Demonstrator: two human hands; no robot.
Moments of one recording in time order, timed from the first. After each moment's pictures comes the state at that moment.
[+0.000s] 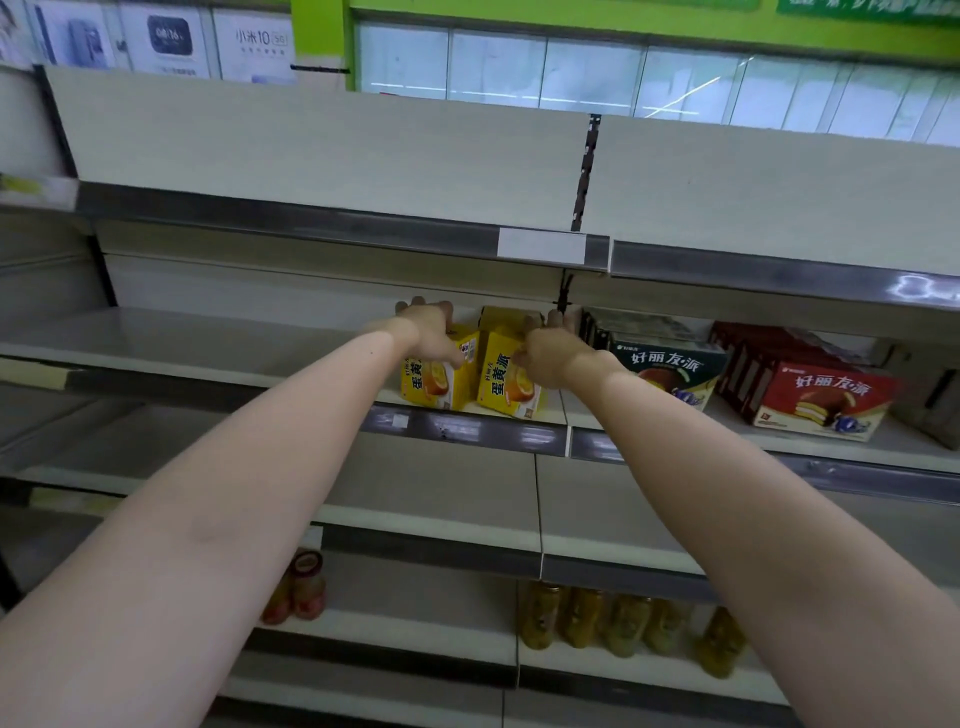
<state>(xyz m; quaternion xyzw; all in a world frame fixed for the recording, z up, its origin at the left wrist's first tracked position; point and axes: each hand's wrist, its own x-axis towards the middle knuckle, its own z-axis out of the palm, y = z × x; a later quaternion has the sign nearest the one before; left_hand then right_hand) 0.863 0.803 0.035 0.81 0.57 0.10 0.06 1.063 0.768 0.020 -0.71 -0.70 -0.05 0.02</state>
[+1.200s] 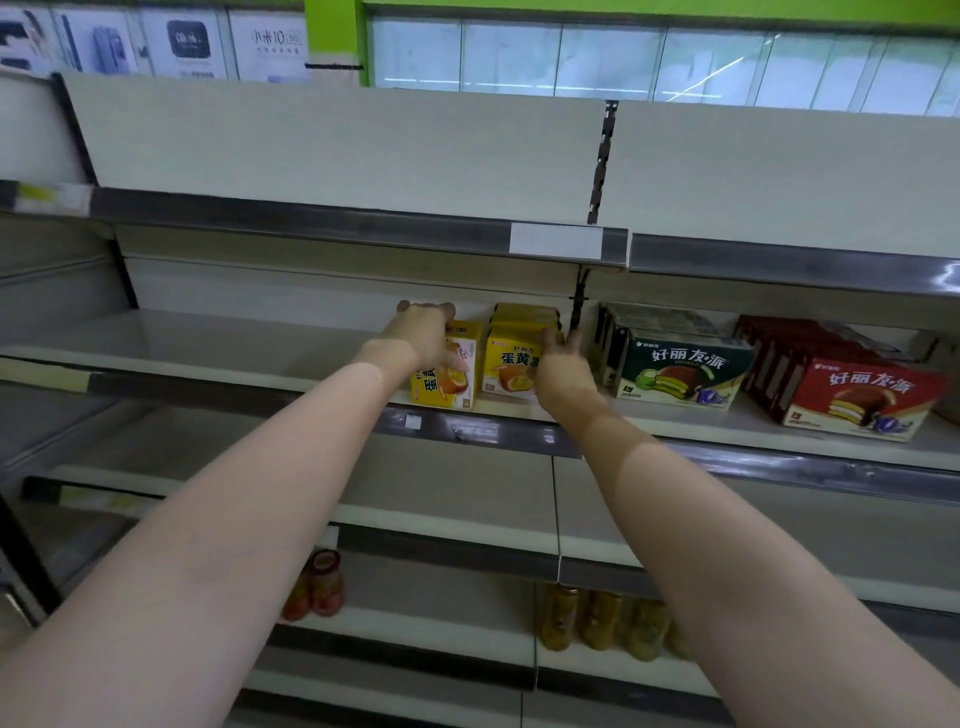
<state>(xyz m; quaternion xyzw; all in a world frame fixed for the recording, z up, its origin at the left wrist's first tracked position) 0.851 0.809 0.015 0.81 0.56 0.18 0.03 1.057 0.796 -0.034 -0.75 -0.63 0.00 0.20</state>
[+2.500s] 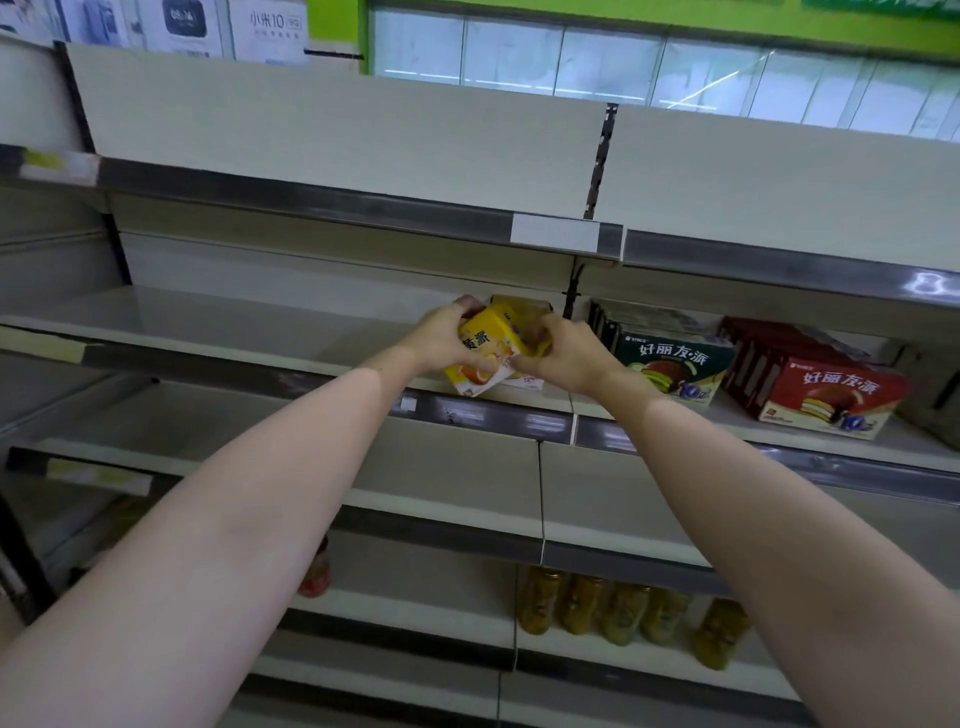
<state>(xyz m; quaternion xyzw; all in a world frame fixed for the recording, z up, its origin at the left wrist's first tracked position) 0.869 0.796 -0.007 0.80 0.44 0.33 0.24 1.074 0.736 0.007 -0.61 -0.75 0.04 0.25</state>
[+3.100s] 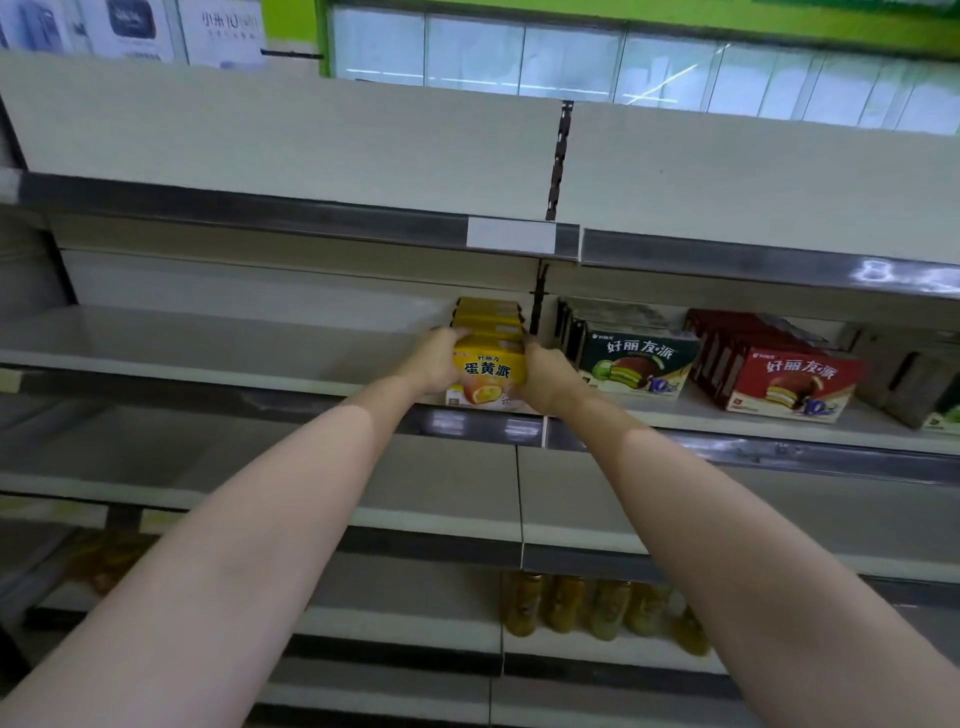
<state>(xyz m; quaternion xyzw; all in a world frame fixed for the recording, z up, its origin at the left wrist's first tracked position) 0.914 0.800 -0.024 0.79 0.48 0.28 0.26 1.086 0.744 -0.021 -0.69 -0.69 0.08 0.20</state>
